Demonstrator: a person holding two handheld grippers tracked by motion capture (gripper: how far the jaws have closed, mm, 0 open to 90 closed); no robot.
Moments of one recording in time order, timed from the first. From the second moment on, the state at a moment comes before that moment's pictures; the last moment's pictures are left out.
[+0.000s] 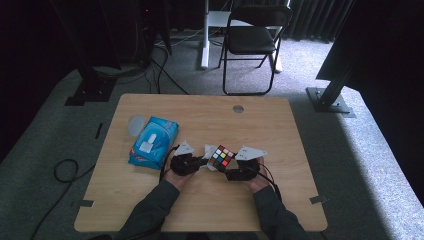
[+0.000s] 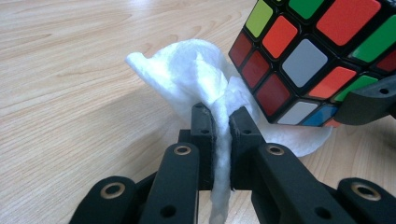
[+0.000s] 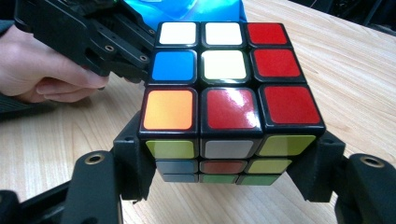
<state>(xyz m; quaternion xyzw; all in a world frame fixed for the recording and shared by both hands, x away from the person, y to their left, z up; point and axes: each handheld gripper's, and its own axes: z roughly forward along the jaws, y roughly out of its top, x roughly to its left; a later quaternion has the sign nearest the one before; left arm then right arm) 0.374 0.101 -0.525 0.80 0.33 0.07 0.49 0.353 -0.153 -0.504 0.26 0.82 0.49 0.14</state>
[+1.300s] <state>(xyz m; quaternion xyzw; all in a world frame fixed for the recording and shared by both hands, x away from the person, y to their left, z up) 0.343 0.089 -0.531 0.83 0.28 0.05 0.47 0.357 -0.160 -0.507 0.28 0.81 0.48 0.16</state>
